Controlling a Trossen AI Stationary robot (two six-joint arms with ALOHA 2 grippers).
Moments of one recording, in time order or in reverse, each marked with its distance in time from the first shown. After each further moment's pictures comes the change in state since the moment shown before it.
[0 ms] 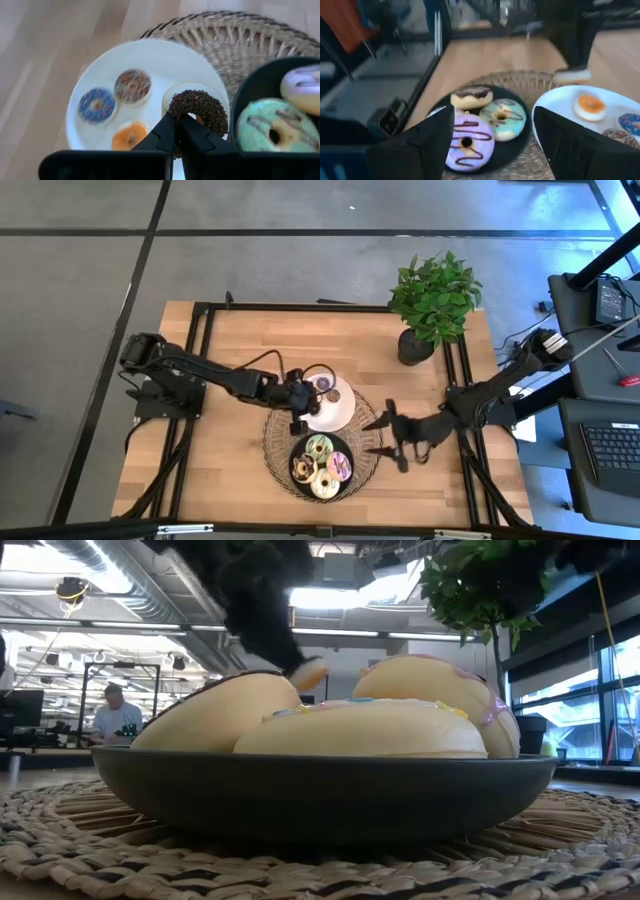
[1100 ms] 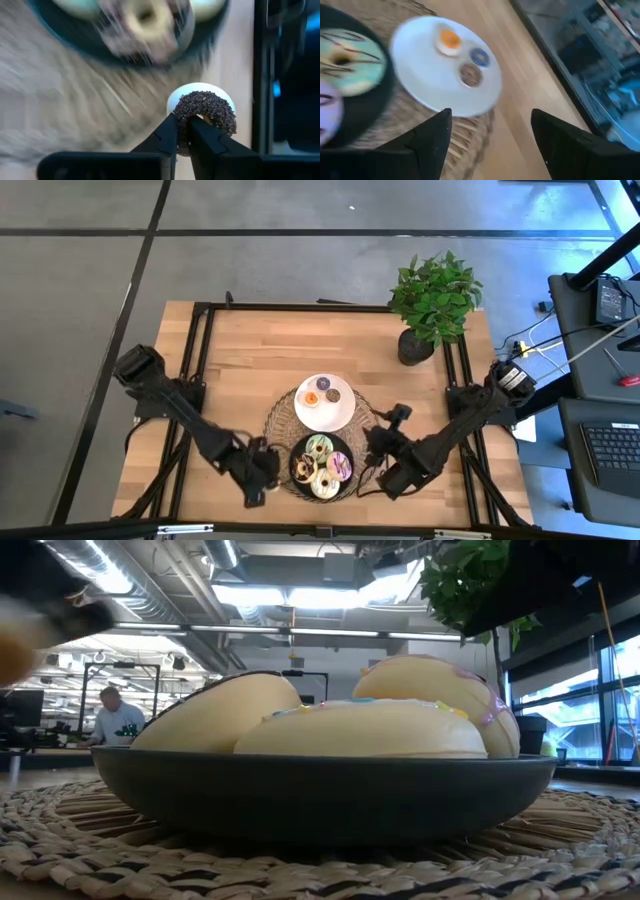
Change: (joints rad) left arm -0.543 0.031 -0.033 -0.131 0.064 -0.611; right arm 0.113 0.547 0.742 -1.453 0.586 0.707
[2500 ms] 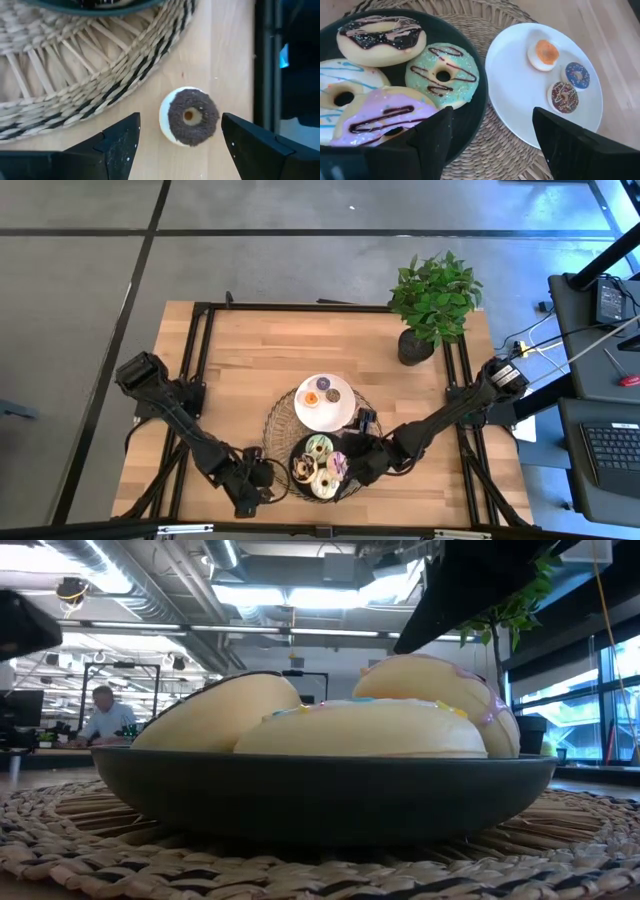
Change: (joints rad) left arm -0.092 0.076 0.000 0.008 0.004 -0.024; right arm -0.145 0.026 -0.002 0.514 -0.377 -0.494
